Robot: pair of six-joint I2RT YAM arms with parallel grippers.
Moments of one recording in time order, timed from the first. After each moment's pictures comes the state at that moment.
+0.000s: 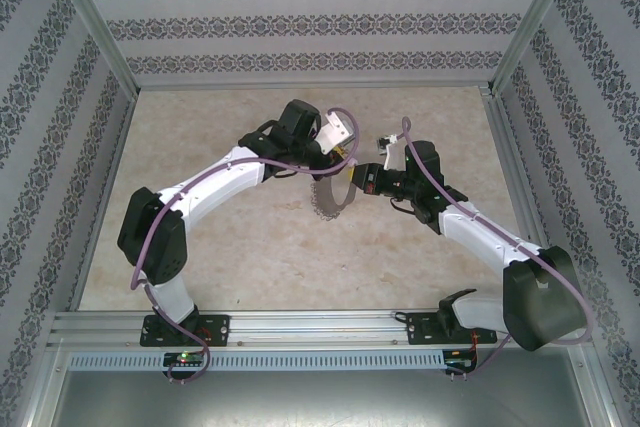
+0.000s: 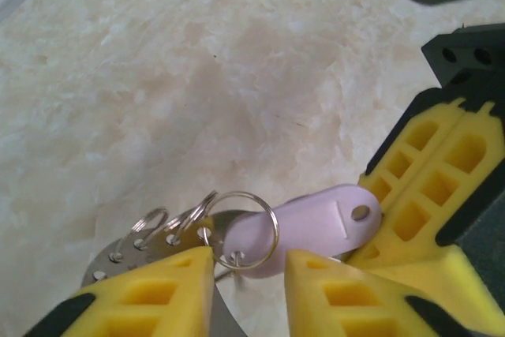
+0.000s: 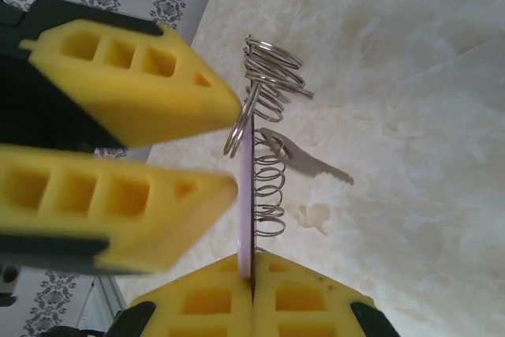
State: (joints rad) left arm -0.63 1.75 1.47 -0.44 0.33 0.27; right arm 0.36 1.27 0.70 0.12 -0.62 0.67
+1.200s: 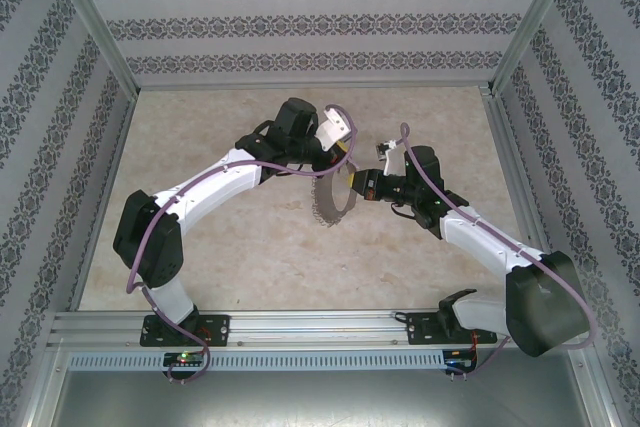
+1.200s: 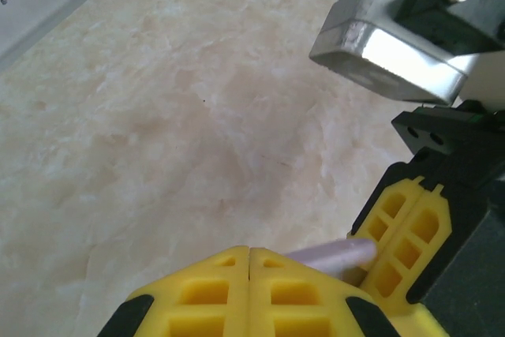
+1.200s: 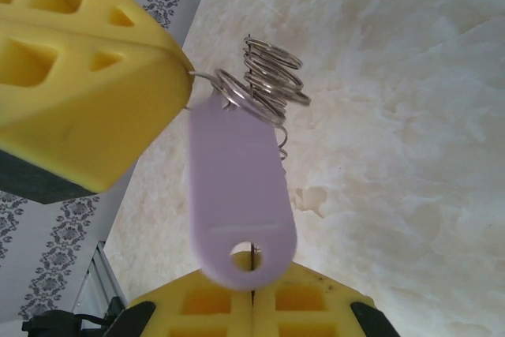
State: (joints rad) left arm -0.63 1.73 1.45 -0.34 0.38 0.23; right arm 0.37 1.25 0.66 0.11 -0.62 0.65
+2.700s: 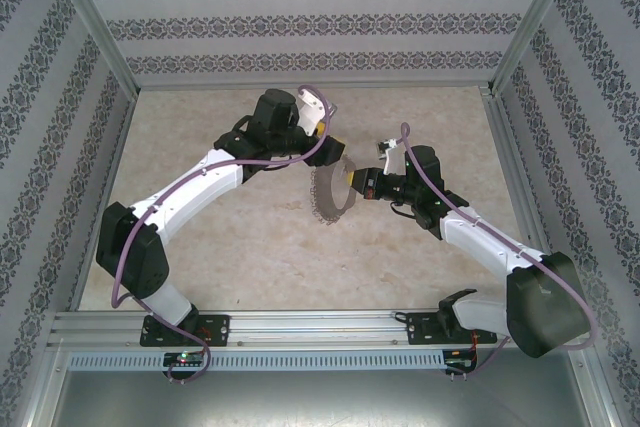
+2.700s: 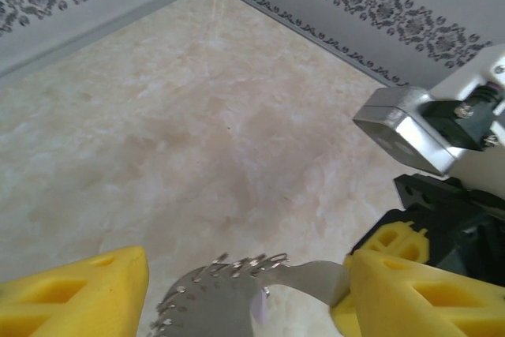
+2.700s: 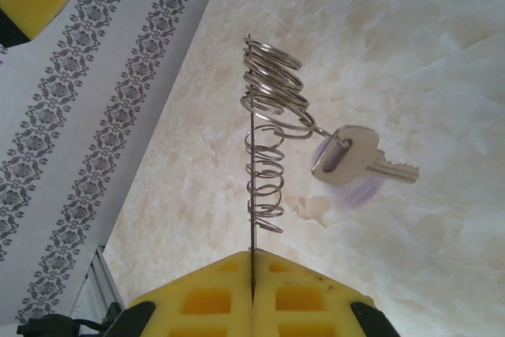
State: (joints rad) left arm -0.57 1.62 1.42 -0.31 0.38 -0.01; right arm 0.37 1.24 0.66 0.13 -0.61 0.65
